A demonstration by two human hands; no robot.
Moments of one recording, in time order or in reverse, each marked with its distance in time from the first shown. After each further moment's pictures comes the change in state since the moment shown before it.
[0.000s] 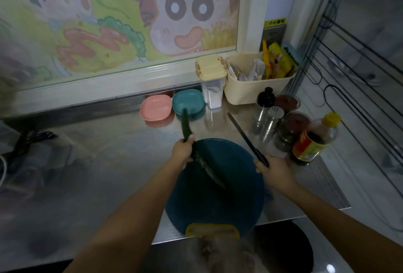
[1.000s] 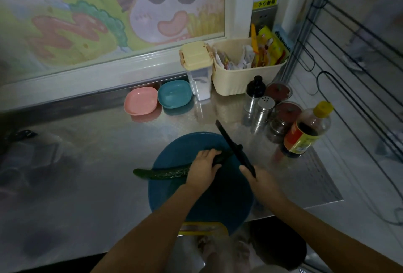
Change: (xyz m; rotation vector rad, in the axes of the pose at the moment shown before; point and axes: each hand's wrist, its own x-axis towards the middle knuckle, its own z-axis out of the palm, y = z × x) left_hand -0.017 -0.084 0.063 0.975 -0.076 0.860; right_hand -0.020 0.028 0.021 -0.108 -0.057 0.034
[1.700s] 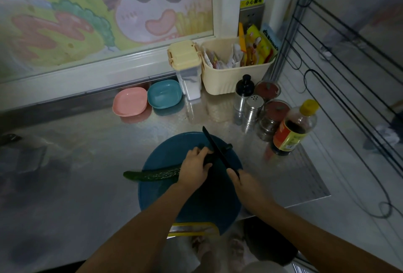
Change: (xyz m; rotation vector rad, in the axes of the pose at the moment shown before) left_hand 0.004 0.009 -0.001 0.052 -0.014 -0.033; right_hand -0.008 -0.001 0.013 -0.010 -0.053 -0.017
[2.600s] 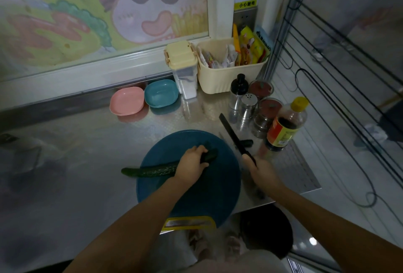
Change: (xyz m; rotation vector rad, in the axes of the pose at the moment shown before) left_hand 0.003 0.003 -0.009 -0.034 -0.133 -0.035; right_hand 0.001 0.014 -0.049 0.207 0.063 0.103
